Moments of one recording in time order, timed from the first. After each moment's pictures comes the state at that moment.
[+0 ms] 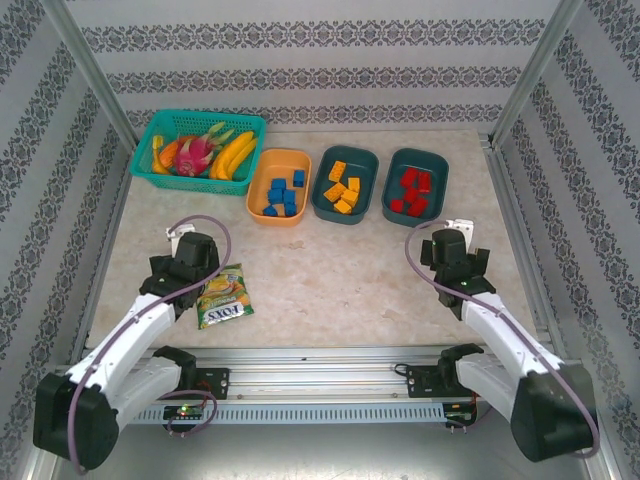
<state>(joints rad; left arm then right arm) -0.25 0.95 0.54 -0.46 -0.57 -0.30 0.19 0.98 0.44 -0.16 0.53 0.18</state>
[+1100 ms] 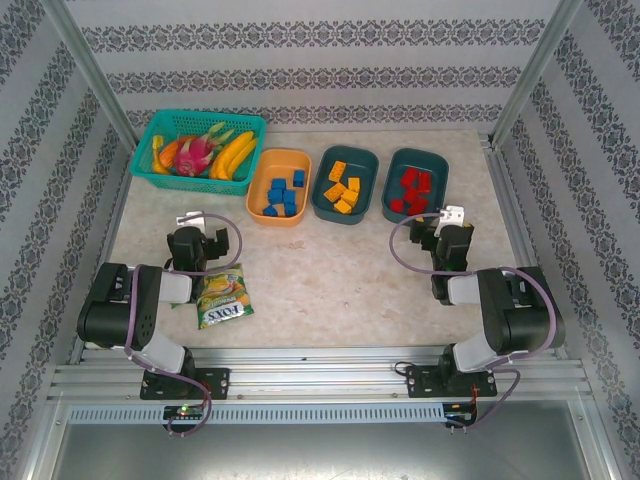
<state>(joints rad) -0.02 1.56 0.38 0.71 -0.21 -0.06 0.04 1.52 0.35 0.84 0.20 0.07</state>
